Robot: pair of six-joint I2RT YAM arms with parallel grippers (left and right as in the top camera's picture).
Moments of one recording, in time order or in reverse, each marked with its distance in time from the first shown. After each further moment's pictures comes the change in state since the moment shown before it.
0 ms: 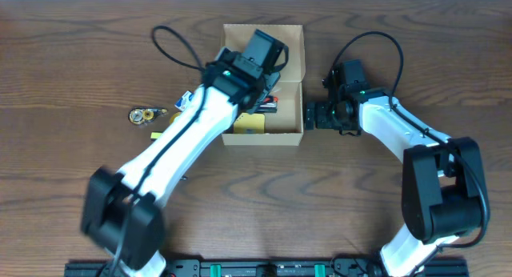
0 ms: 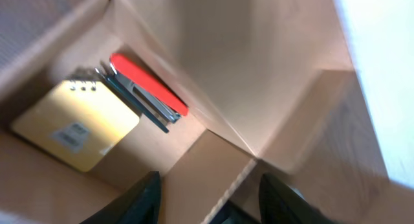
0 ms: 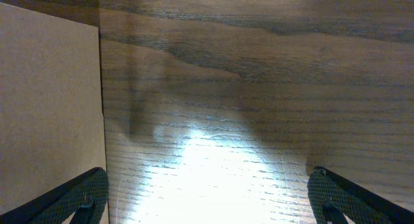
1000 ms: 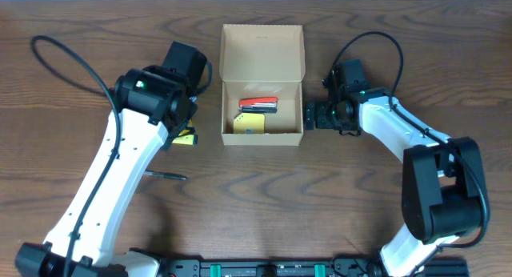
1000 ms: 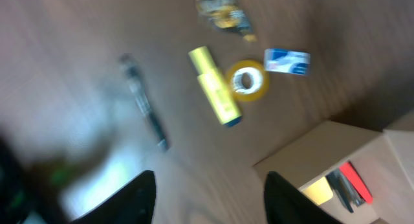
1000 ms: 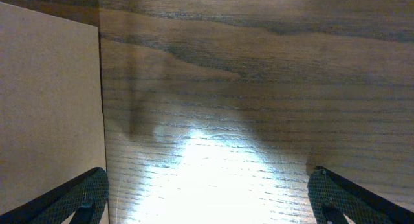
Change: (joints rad) left arm 0.235 -0.257 -0.084 -0.562 -0.222 0.161; right arm 0.000 0.000 0.000 0.000 0.000 0.000
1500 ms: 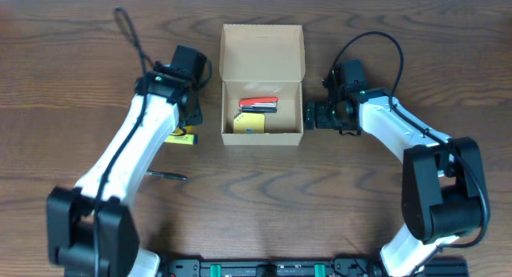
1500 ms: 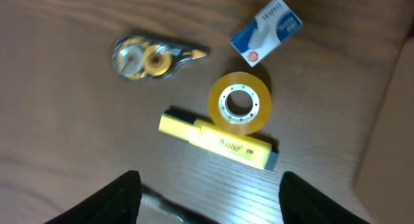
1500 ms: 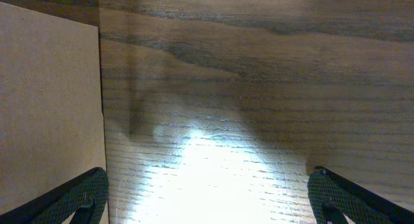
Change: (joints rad) left arm 0.070 0.183 -0.177 0.360 0.002 0.917; right arm 0.000 0.000 0.000 0.000 0.000 0.000
